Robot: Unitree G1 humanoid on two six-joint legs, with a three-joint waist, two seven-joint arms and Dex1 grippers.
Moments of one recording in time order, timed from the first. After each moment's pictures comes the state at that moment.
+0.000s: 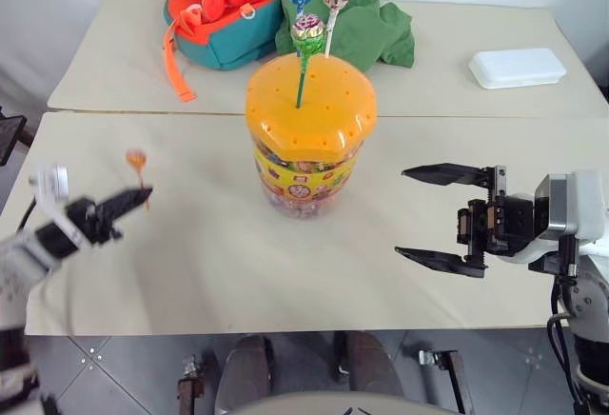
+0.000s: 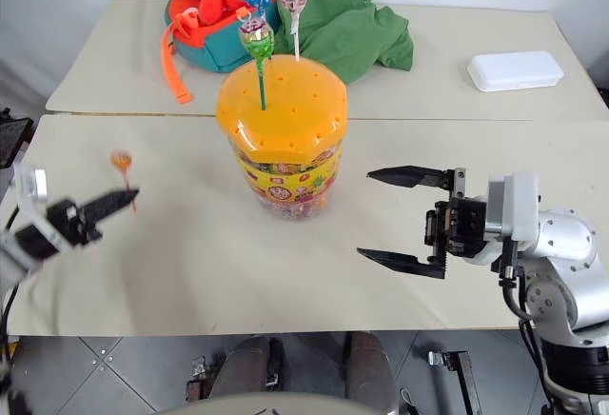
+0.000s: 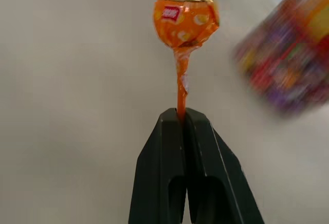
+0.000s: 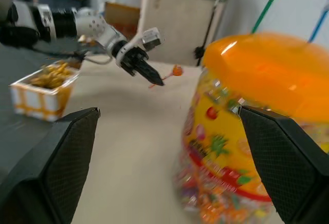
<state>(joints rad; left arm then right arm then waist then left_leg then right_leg) 0.04 0.79 0.56 0.03 -0.77 0.83 -0.74 -0.16 -0.78 -0.19 -0.36 0.79 0.11 1.28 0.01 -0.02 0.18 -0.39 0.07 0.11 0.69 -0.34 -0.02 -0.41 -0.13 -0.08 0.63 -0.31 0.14</state>
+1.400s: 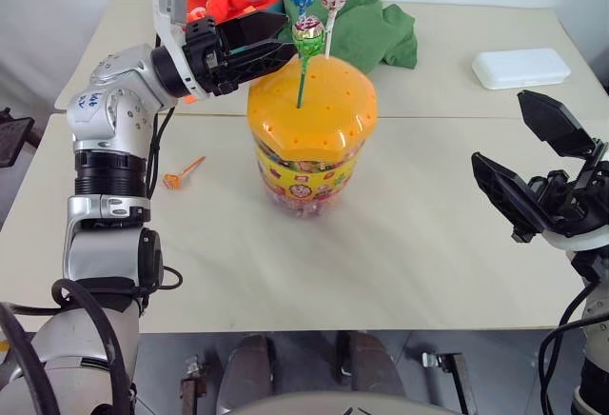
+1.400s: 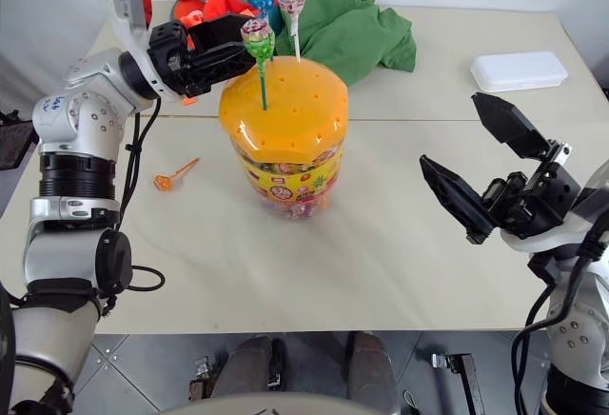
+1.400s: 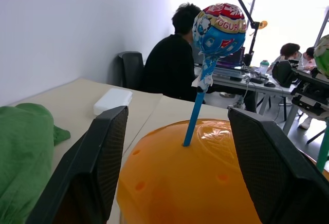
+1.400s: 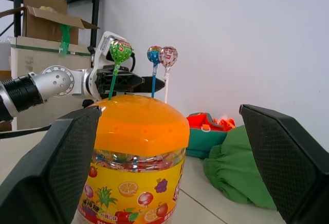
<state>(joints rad) -1.15 0.48 0.09 0.56 -0.56 0.46 -1.18 -0.05 -0.58 -0.48 -0.57 0.94 0.18 0.81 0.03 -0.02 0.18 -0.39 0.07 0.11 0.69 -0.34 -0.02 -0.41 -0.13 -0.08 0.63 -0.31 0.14</state>
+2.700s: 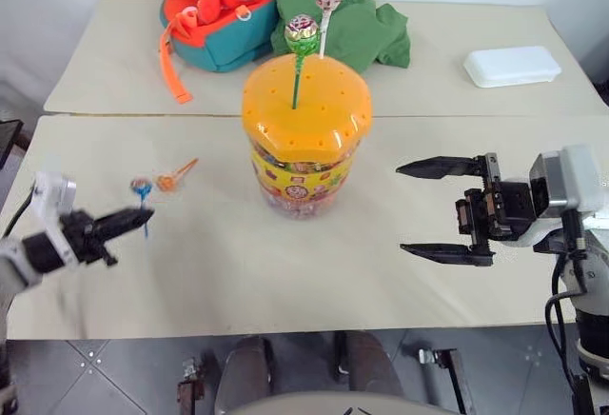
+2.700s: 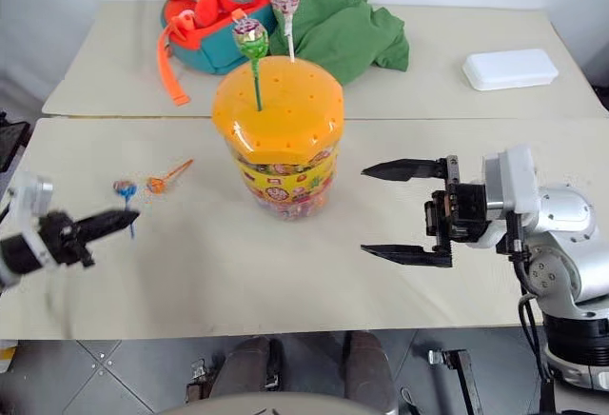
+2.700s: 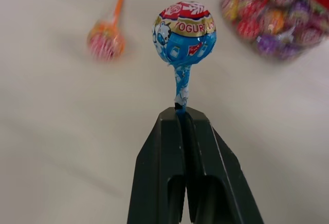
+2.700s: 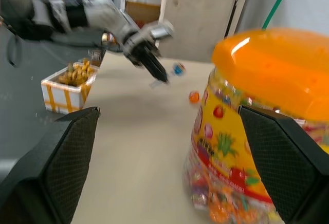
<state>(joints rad) 0.16 0.81 0.63 -0.22 -0.63 0.82 -0.89 -0.25 -0.80 -0.17 -0.30 0.77 0.17 1.36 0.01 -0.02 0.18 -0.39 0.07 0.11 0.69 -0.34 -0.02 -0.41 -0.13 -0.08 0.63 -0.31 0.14</state>
